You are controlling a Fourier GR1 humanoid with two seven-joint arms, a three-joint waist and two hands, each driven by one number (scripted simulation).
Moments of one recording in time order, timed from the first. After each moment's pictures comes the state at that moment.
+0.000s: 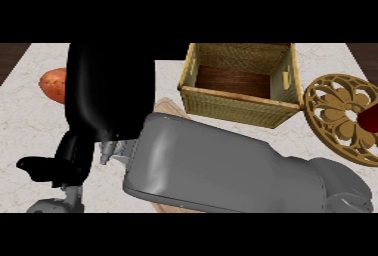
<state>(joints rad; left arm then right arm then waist) -0.05 0.22 -0.16 -1.62 0.18 0.26 -0.01 -1.36 -0.01 0.72 -1.28 0.64 -0.34 1.24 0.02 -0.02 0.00</state>
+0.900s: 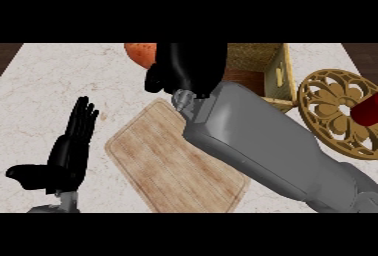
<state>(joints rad) -0.01 0.21 -0.15 -1.67 0.17 0.27 -0.02 -1.20 -0.12 0.55 -1.33 0.78 -0.19 1.19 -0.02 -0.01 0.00</state>
